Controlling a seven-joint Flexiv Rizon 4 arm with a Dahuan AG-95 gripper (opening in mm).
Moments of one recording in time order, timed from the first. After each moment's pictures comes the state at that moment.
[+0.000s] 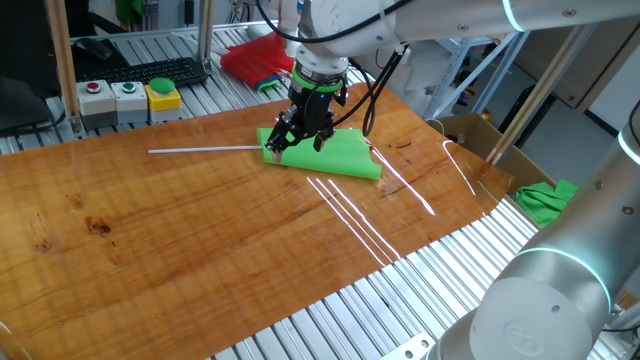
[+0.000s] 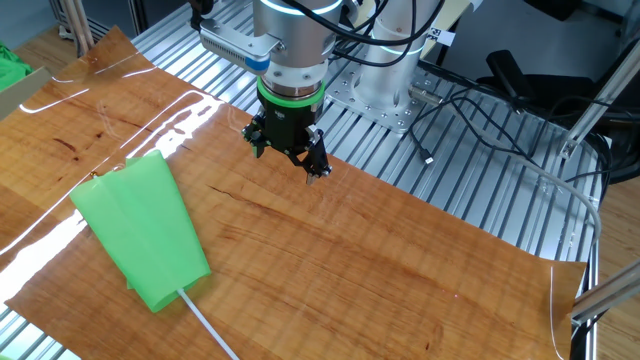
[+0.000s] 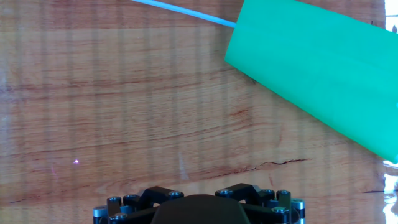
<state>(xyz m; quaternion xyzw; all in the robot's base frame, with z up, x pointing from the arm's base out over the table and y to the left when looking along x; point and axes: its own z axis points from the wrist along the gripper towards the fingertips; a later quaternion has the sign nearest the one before) 0.500 0.000 0.170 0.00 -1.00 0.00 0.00</state>
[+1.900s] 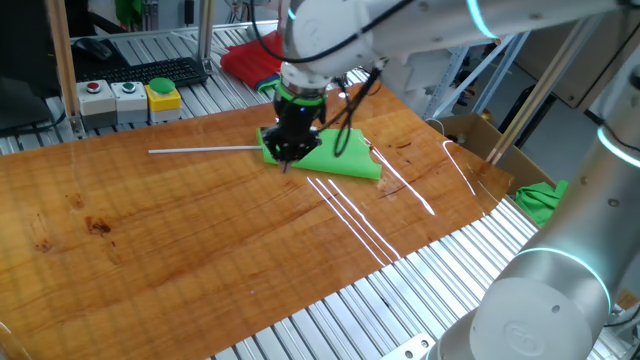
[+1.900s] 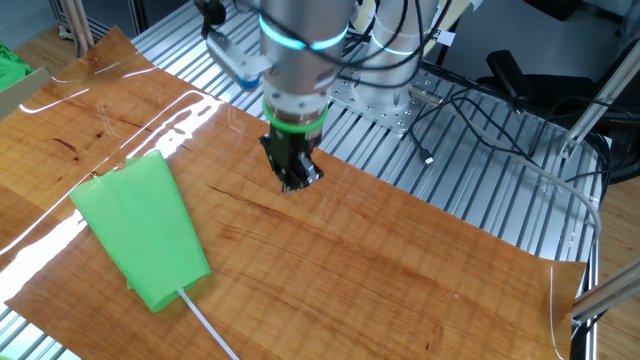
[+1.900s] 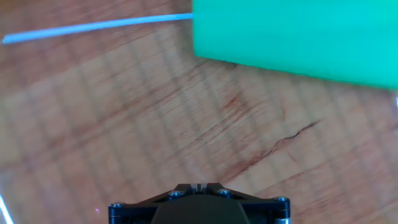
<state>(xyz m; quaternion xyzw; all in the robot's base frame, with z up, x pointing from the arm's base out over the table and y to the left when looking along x) 0.518 0.018 0.121 -0.24 -0.97 0.00 0.01</state>
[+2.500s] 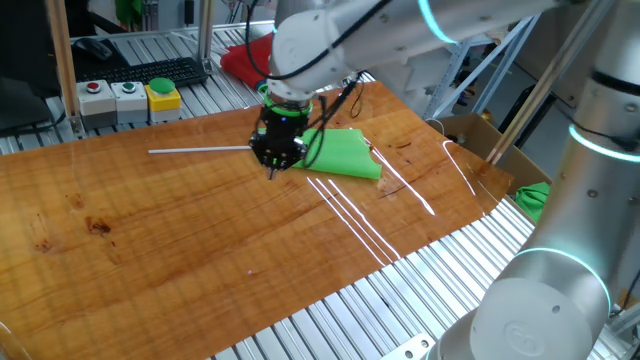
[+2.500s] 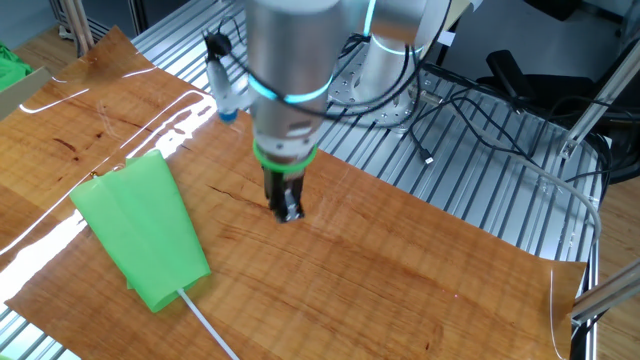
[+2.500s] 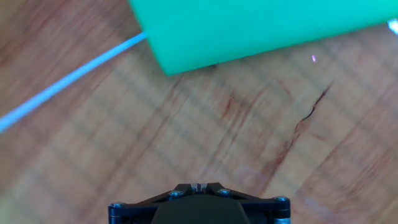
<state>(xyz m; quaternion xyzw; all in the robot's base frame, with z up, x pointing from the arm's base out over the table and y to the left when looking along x) 0.555 0.020 0.074 -0.42 -0.91 0.00 0.01</state>
